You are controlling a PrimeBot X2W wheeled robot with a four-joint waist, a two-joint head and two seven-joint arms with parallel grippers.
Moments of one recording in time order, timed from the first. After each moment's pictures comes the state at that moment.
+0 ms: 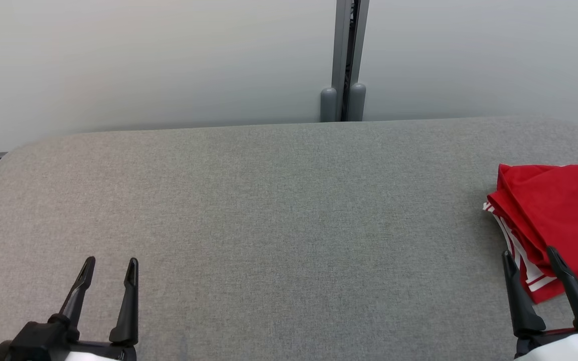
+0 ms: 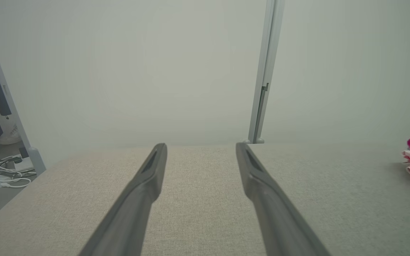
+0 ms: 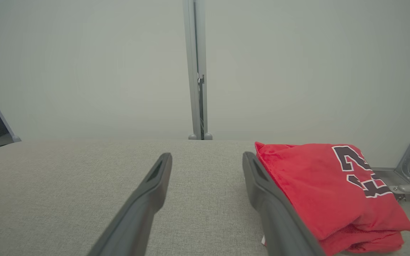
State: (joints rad) left arm 0.12 0.24 -0.09 -0.02 -0.34 0.02 -0.22; right arm 0.16 -0.06 -0.07 -0.19 0.16 0.13 0.02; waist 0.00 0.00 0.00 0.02
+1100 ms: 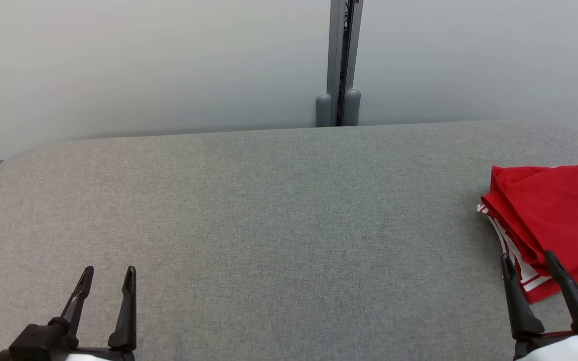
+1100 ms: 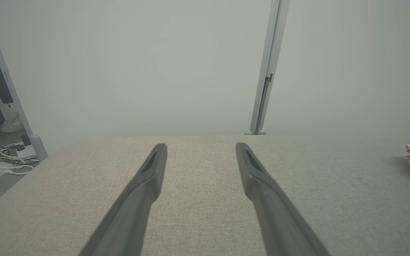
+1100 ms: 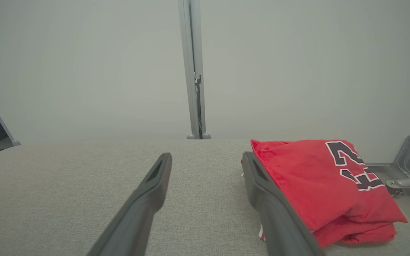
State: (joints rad) left arm 0.14 0.25 -0.10 0.00 -0.36 0.04 -0.20; right arm 0.18 -0.06 -0.08 -0.20 0.17 0.13 0.03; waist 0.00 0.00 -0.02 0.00
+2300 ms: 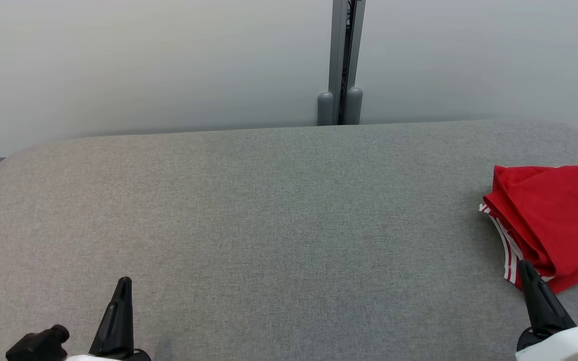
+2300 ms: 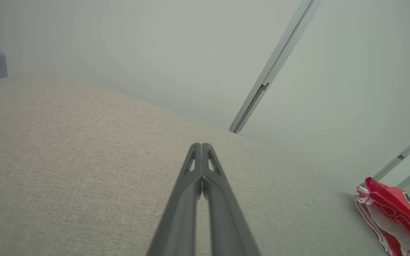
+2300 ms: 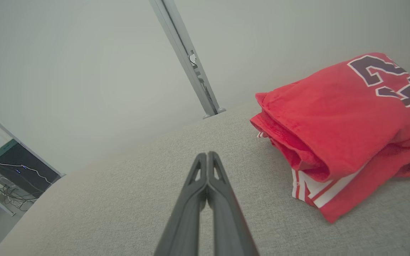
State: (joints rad) left arm 0.14 0.18 -0.13 0.06 -0.67 0.01 -0.19; right arm 0.12 -0.06 -0.10 -0.05 0.54 0.13 0.09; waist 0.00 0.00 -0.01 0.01
